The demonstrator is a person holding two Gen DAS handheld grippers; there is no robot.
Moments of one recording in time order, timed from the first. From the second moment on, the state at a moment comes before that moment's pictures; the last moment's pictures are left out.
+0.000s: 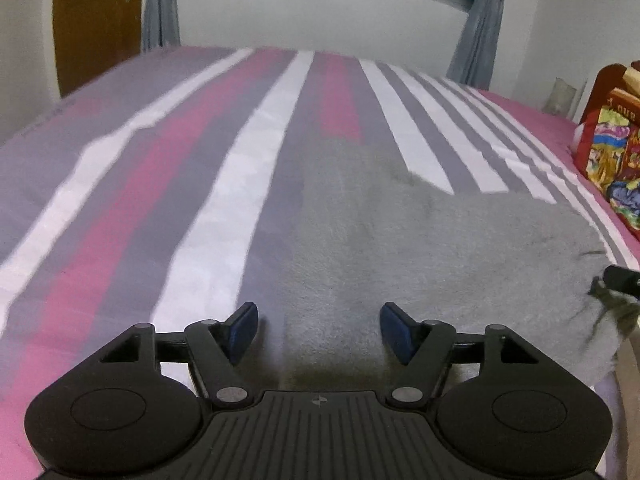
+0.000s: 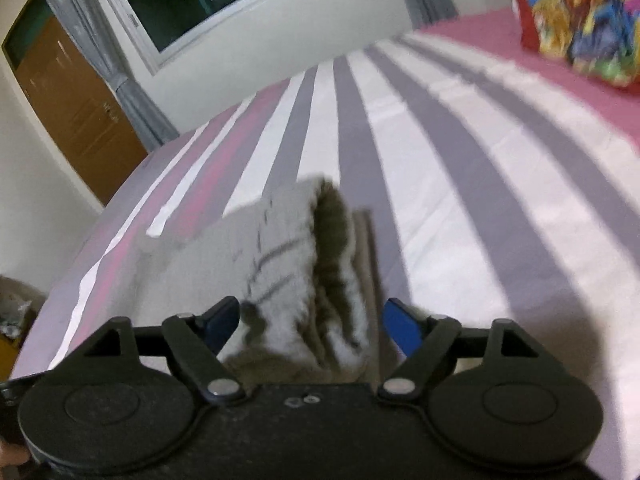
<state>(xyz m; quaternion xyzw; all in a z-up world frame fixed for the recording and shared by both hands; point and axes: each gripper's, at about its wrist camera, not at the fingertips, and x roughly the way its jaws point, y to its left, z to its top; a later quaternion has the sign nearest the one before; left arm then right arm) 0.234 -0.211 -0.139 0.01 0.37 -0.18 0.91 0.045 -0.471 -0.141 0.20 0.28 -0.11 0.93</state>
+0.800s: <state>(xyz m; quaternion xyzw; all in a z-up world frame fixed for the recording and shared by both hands) 0.184 -0.237 -0.132 0.05 0.38 -0.20 0.90 0.042 -0.403 -0.144 0.04 0.32 -0.11 0.94</state>
